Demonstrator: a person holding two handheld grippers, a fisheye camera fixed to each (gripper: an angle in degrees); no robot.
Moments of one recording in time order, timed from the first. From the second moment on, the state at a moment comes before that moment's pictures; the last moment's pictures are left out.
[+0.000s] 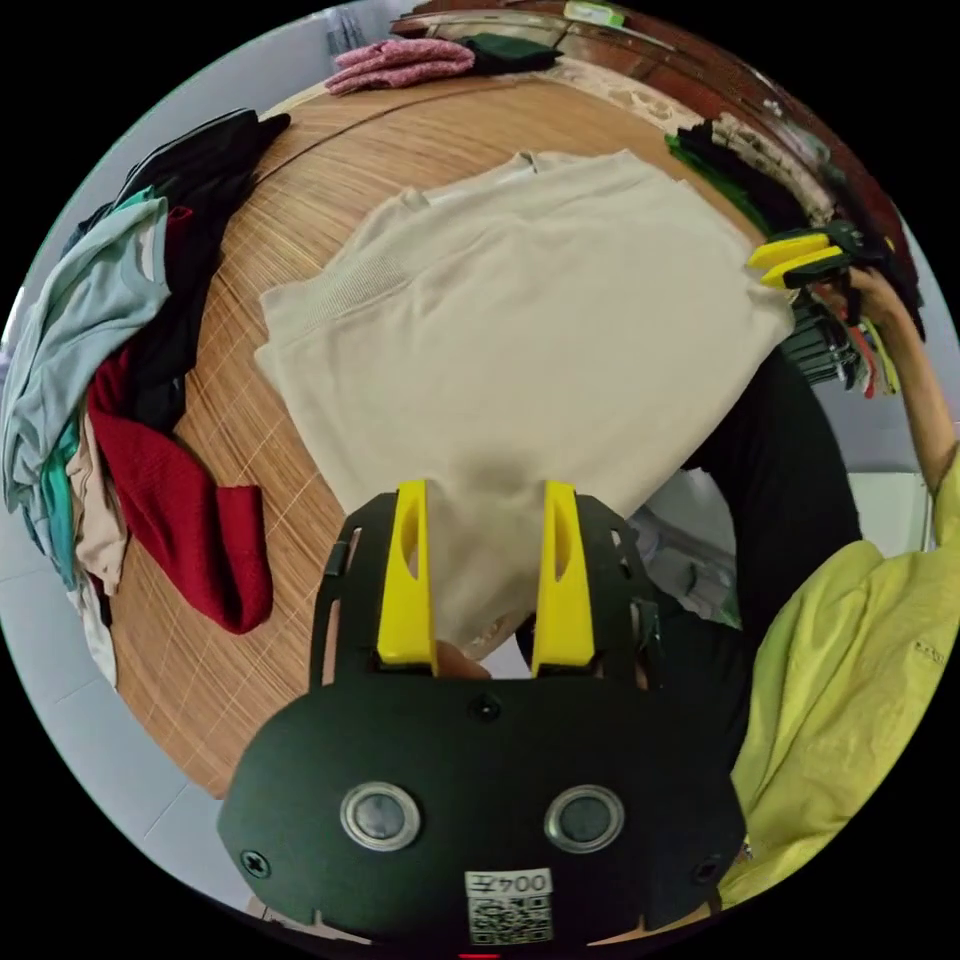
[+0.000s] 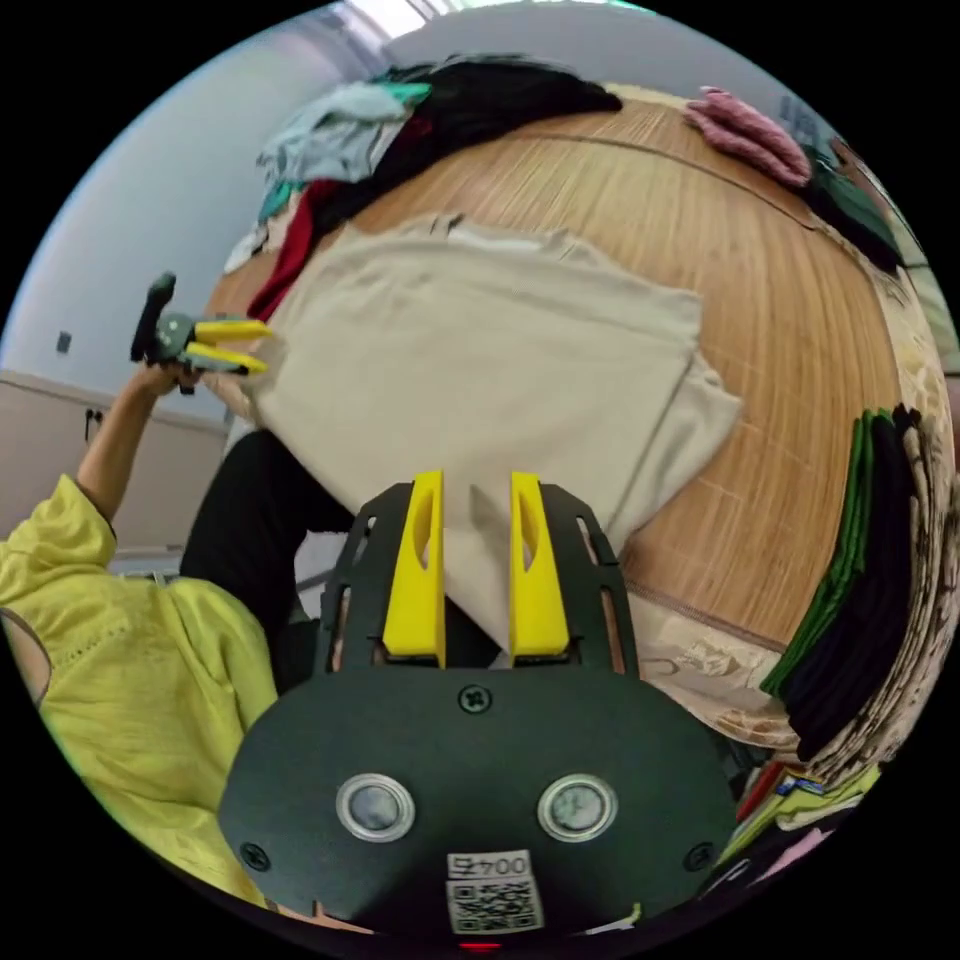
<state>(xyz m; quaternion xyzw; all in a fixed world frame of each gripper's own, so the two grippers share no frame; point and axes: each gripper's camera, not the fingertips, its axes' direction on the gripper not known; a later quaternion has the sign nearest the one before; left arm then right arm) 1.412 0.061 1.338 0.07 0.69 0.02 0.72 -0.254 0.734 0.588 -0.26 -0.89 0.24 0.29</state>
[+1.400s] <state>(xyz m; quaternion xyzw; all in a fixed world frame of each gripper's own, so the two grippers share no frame) 1.469 0.009 1.555 0.07 0.75 -0.15 0.65 -0.363 0.811 0.679 -0.41 -0.76 0.42 0.27</state>
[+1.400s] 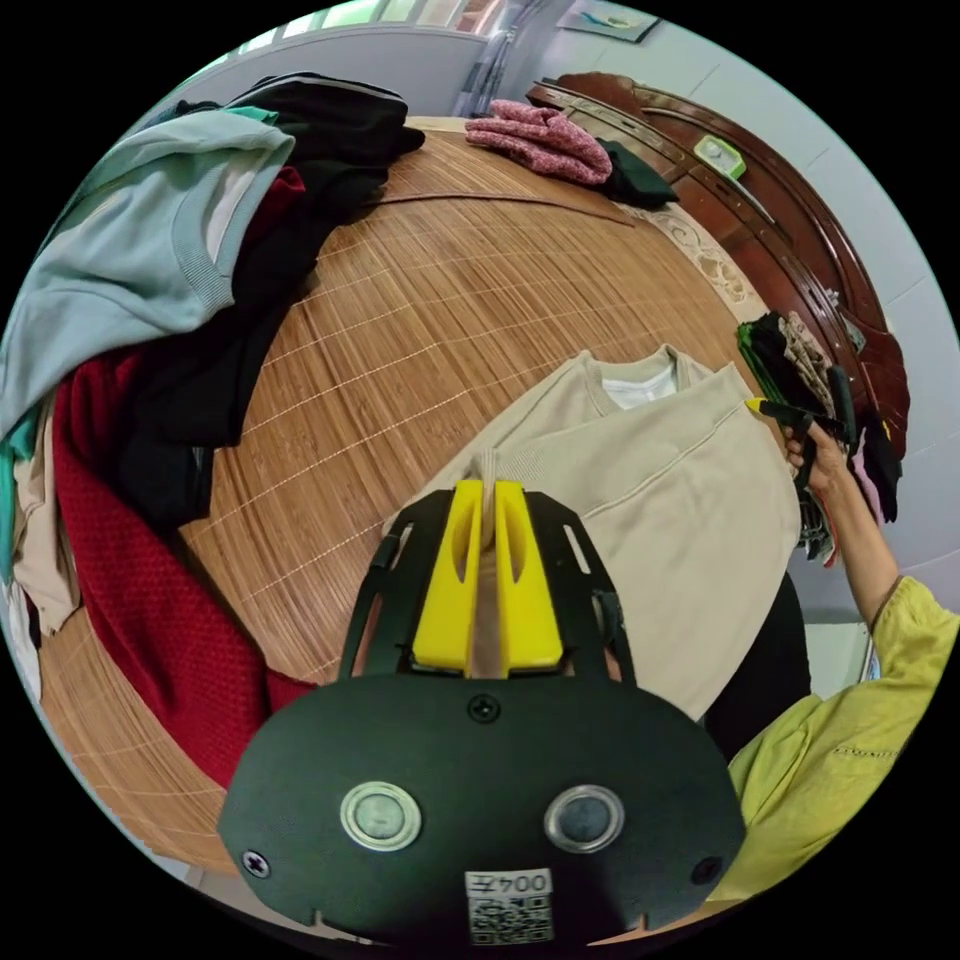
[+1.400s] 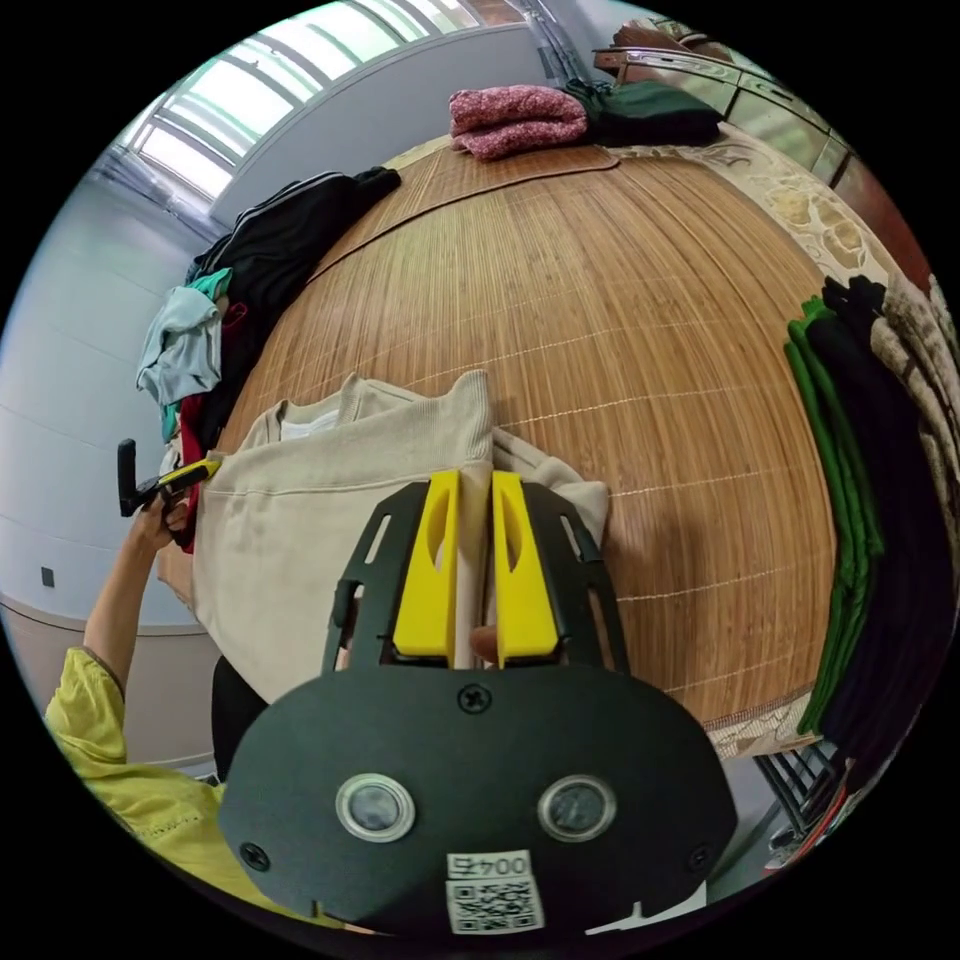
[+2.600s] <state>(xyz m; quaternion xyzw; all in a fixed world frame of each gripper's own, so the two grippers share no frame) 1.472 0.064 1.438 0.16 0.58 -0.23 0.76 -0.329 0.707 0.587 -0.39 -0.68 0.39 0.48</state>
